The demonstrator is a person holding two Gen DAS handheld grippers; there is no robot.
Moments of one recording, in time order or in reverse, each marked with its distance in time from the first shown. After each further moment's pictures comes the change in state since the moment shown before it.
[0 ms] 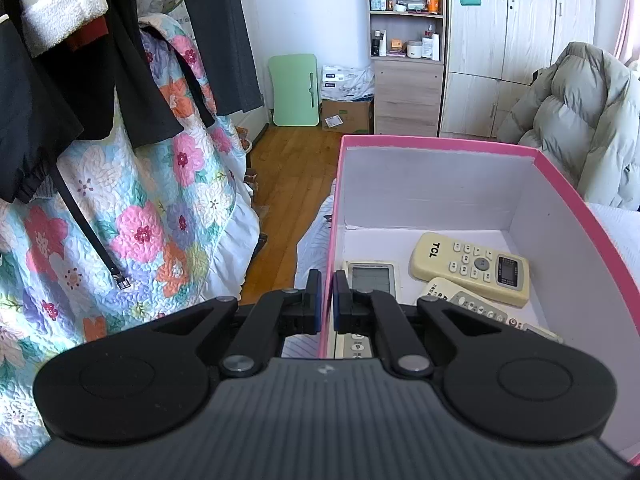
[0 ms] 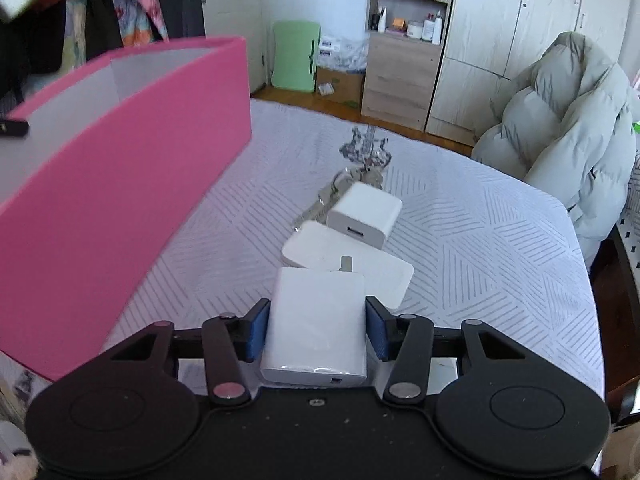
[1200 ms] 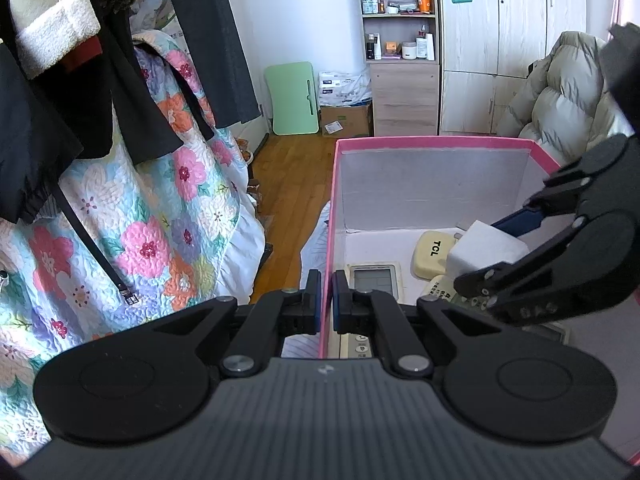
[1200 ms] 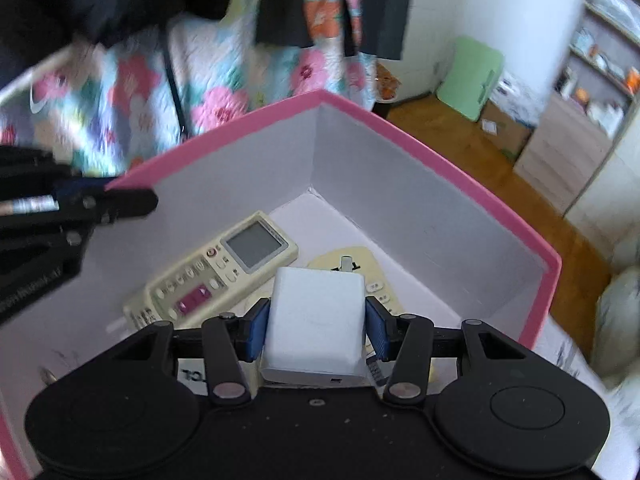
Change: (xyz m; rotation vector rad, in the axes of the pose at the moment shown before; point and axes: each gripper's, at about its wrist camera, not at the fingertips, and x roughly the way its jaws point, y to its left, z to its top) left arm -0.001 -0.007 0.002 0.060 -0.017 0.018; right arm 0.071 0.164 0.143 -0.541 0.116 0.241
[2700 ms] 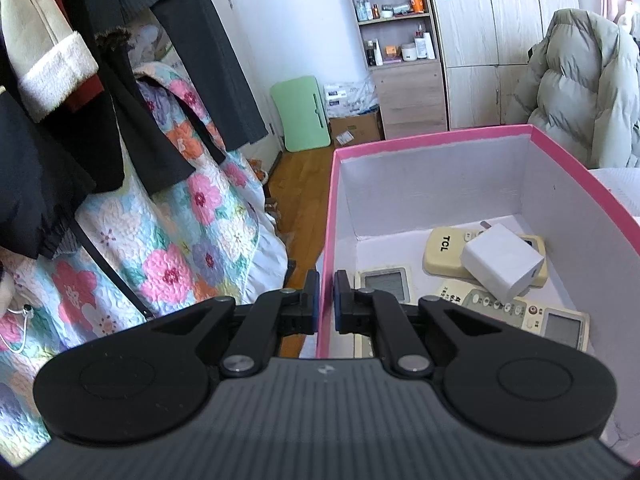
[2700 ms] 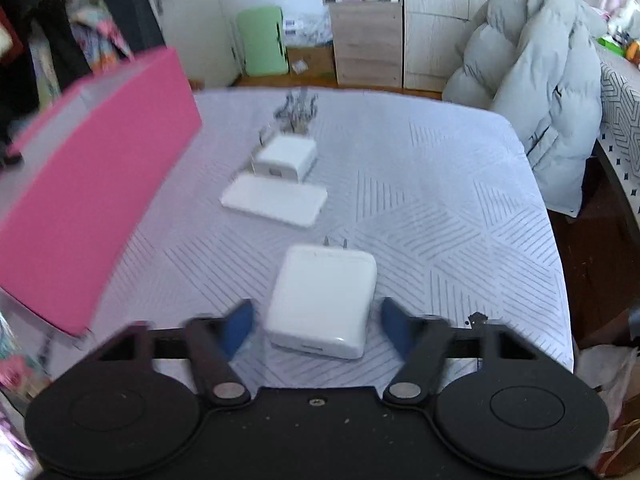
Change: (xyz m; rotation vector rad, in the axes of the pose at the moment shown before) left arm -0.008 -0.020 -0.007 0.116 -0.045 0.079; right arm -0.097 -0.067 -0.269 0.680 -0.014 -0.226
